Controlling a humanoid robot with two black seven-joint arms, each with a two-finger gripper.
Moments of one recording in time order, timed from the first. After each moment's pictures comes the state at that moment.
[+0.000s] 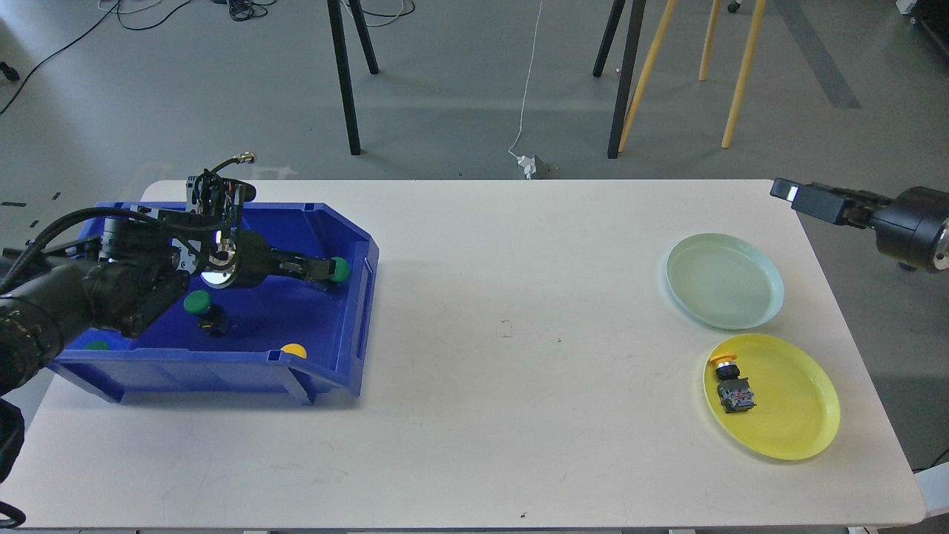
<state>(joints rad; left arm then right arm) -0.98 0.36 -0.07 -0.41 1.57 -0.39 -0.49 0.86 -0.98 0.27 1.05 -1.30 0.10 0.49</state>
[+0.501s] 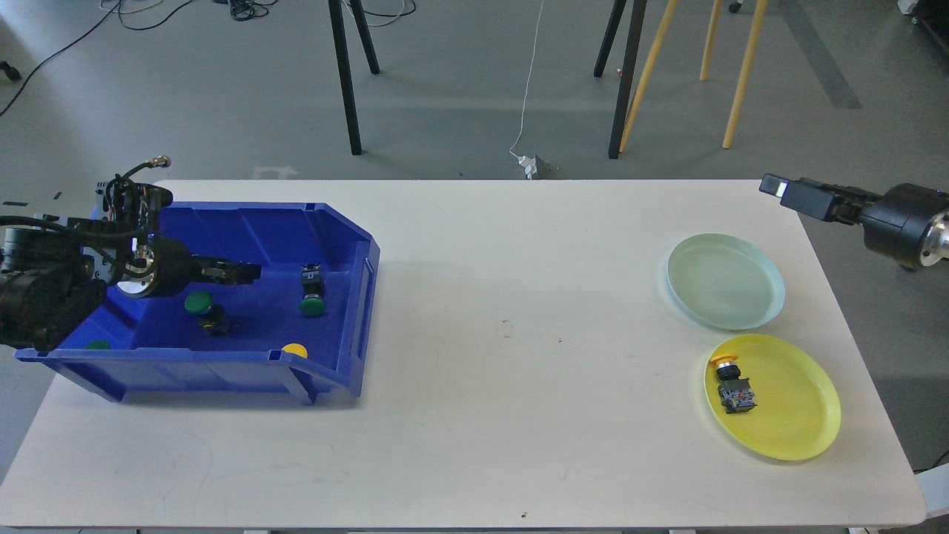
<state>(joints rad) -0.93 0.53 -0.08 -0.48 1.57 -0.38 -0.49 0.87 -0.96 0.27 1.05 -1.30 0.09 0.49</state>
